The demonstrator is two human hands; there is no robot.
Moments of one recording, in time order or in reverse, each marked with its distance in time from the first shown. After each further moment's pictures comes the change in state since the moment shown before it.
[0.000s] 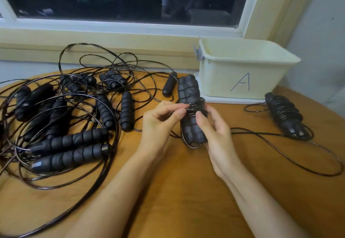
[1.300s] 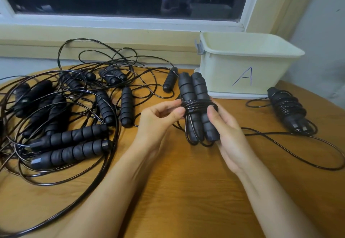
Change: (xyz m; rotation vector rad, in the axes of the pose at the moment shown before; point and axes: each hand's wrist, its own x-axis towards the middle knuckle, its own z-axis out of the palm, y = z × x) left_hand -0.003 0.005 -0.009 -0.030 -0.001 -0.291; right_hand 0.001 -0.007 -0.020 -0.069 -0.115 0.030
